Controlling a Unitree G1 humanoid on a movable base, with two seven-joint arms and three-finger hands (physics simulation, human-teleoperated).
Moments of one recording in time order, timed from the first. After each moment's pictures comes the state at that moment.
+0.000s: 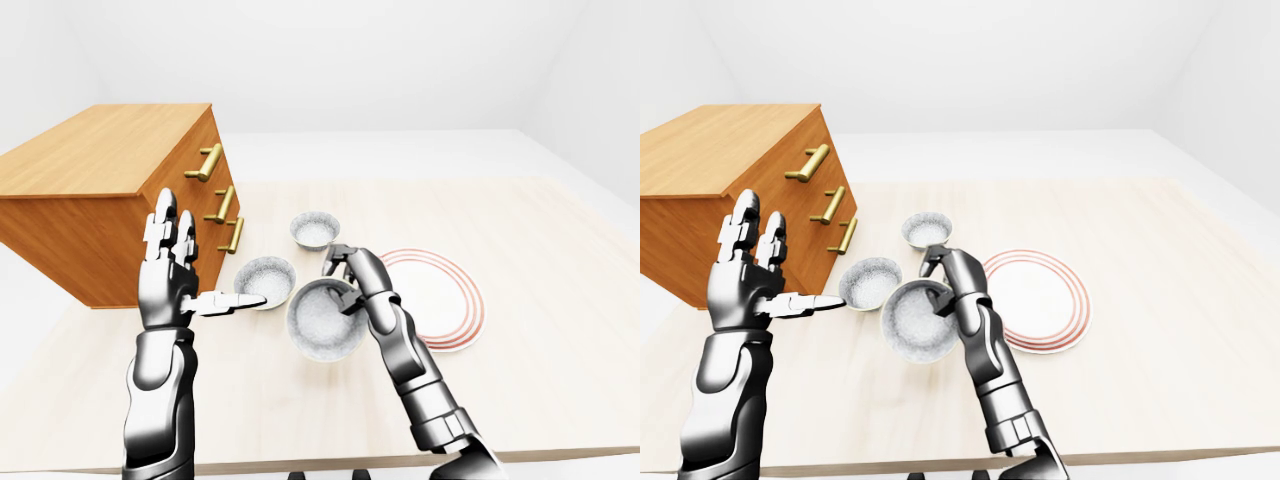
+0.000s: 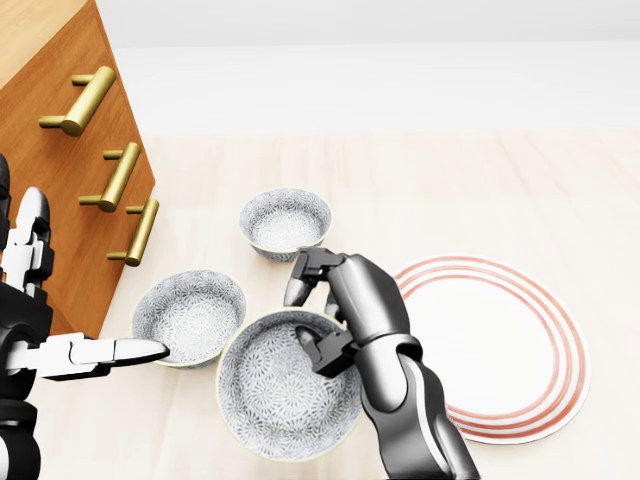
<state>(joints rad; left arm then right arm) -0.05 0.09 0.21 -0.39 -0.12 0.09 -0.07 -0.36 0.10 0.15 0.28 -0.72 0.09 -0.02</state>
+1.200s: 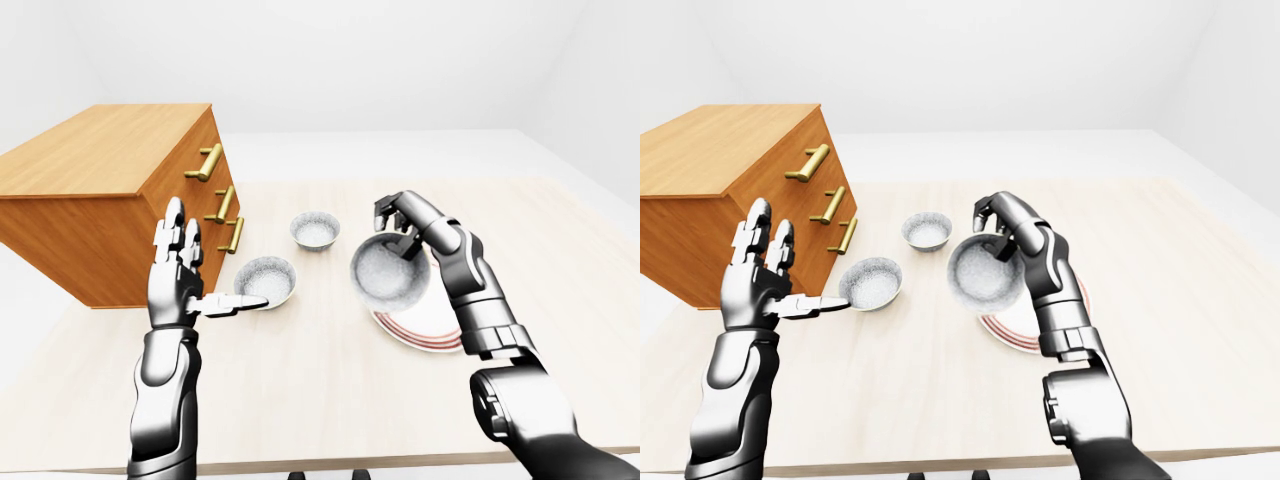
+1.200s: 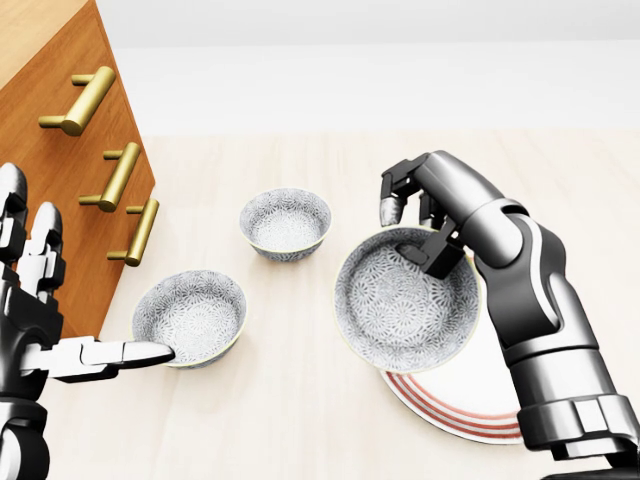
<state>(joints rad) -0.05 0.09 0.21 -0.33 -0.12 0.09 -0.07 -0.77 -0.24 -0.03 0.52 -0.69 0.09 0.40</state>
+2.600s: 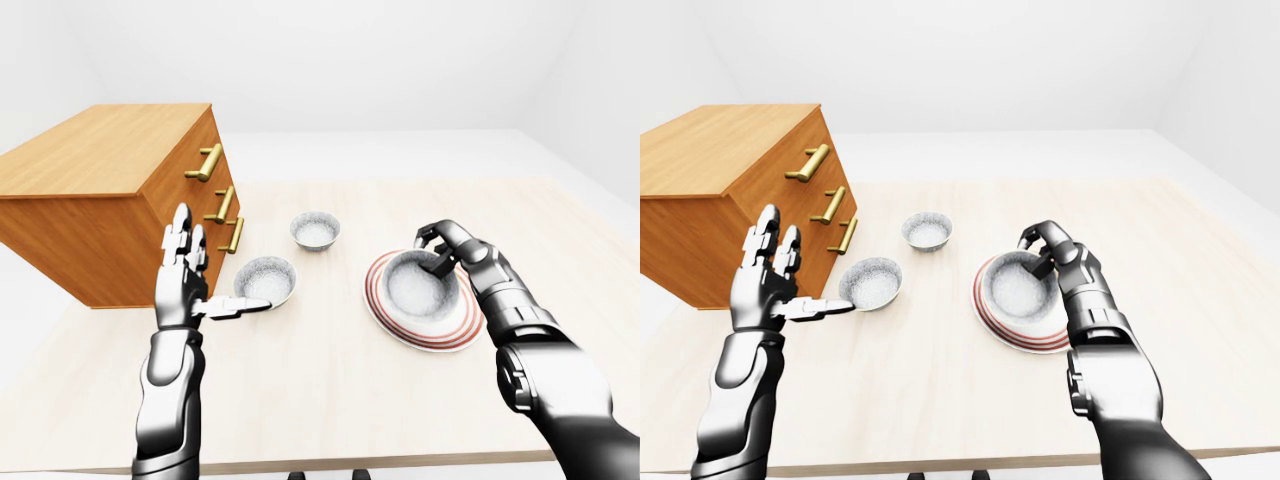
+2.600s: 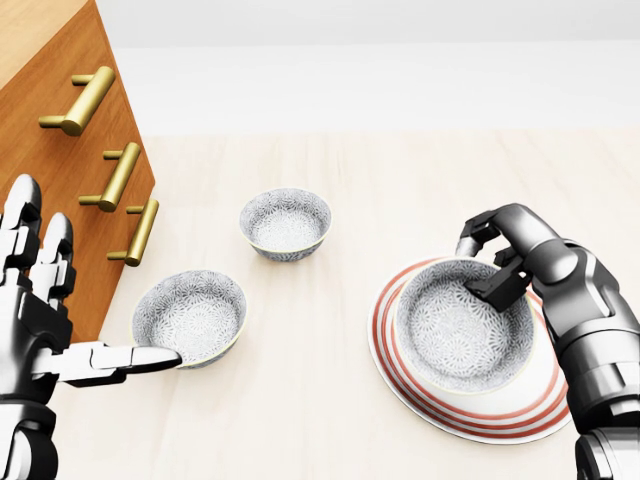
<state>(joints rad) -0.05 0.09 0.20 -0.30 -0.10 0.09 -0.07 -0.90 -0.40 -0.06 1.12 -0.56 0.09 0.25</state>
